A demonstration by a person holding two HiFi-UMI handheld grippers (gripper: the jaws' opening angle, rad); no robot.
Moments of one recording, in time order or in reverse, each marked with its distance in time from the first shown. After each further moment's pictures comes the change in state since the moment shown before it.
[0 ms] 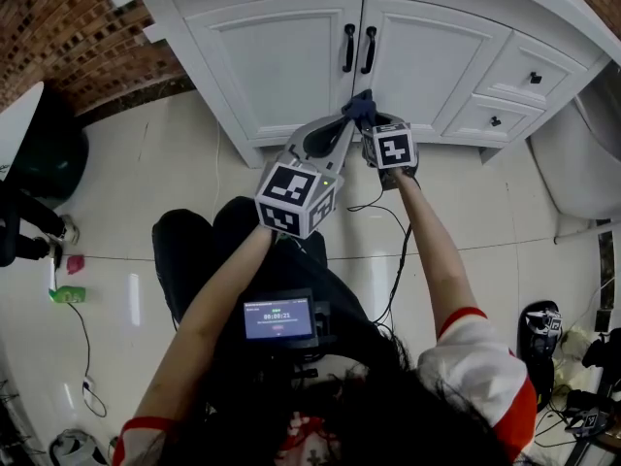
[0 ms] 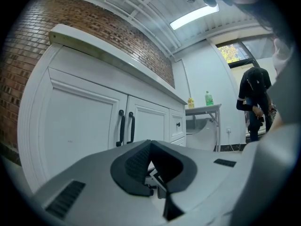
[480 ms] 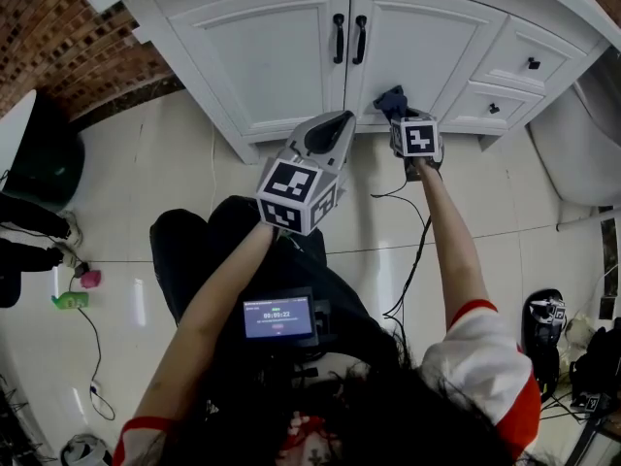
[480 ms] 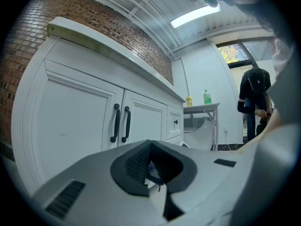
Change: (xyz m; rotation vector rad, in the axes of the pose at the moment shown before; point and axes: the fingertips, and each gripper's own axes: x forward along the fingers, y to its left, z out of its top) left arm 0.014 -0.009 -0.015 -0.014 0.026 -0.021; right arm -0.008 -0.096 -0.044 0.036 0.075 -0.165
